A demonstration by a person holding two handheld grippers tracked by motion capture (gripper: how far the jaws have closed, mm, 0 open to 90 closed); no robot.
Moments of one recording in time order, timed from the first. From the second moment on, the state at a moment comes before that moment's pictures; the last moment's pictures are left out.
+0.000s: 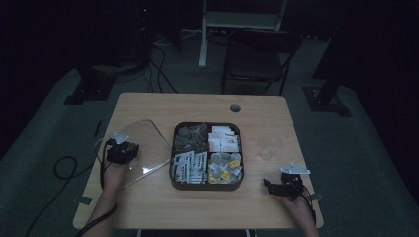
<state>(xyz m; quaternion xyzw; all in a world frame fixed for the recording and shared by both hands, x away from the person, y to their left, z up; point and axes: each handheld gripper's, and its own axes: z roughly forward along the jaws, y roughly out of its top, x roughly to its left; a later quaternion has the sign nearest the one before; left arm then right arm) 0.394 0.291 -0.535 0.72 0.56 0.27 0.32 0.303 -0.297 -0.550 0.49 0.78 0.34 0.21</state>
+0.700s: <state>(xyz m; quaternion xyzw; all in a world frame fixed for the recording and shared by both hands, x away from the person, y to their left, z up) 0.383 0.278 -0.519 0.74 0.54 0.21 0.35 0.302 -0.294 -0.550 0.47 0.79 0.34 0.20</state>
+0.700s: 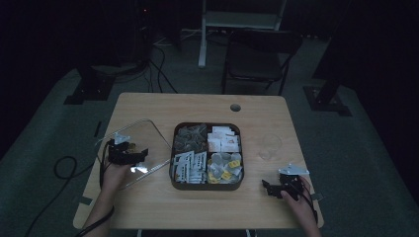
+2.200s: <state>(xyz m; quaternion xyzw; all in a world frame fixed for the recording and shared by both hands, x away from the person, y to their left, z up) 0.291 0.232 -0.535 0.84 0.38 0.16 0.36 0.284 -0.234 -0.486 0.37 0.80 0.43 0.22</state>
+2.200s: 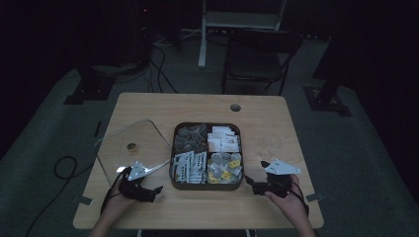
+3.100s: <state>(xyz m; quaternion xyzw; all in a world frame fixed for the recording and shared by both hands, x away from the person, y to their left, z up) 0.288 0.219 -0.547 0.86 0.36 0.15 0.33 0.325 -0.180 -0.484 0.30 0.85 0.41 0.14</state>
